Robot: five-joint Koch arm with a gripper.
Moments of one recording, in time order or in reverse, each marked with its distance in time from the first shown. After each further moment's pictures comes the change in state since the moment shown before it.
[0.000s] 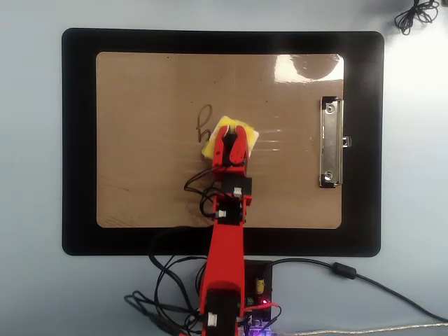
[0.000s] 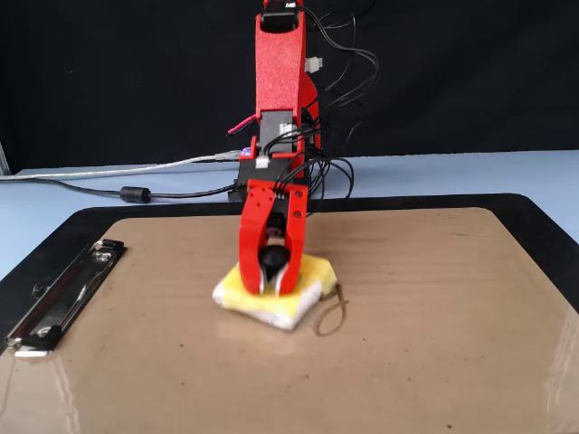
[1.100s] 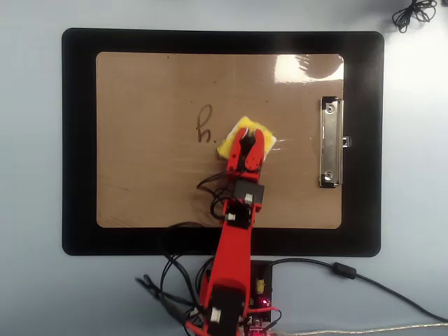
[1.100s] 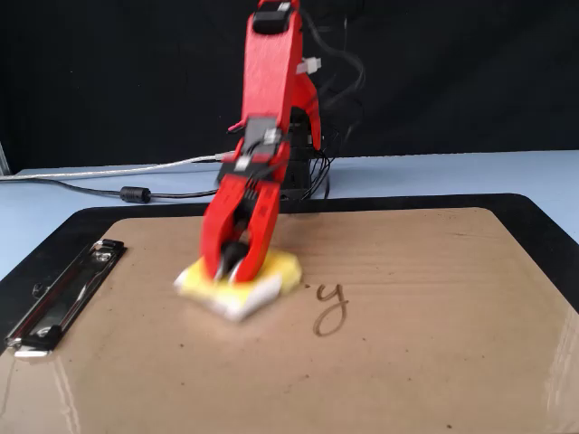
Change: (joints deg) arm 6.1 -0.1 6.3 -9.7 0.0
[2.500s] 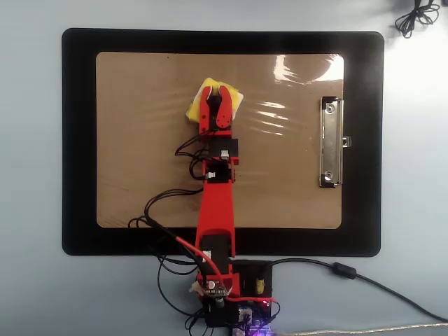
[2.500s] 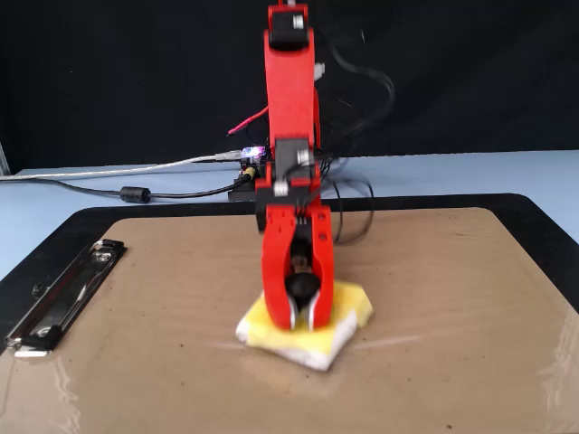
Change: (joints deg) arm -14.5 -24.4 -31.6 -0.1 -9.8
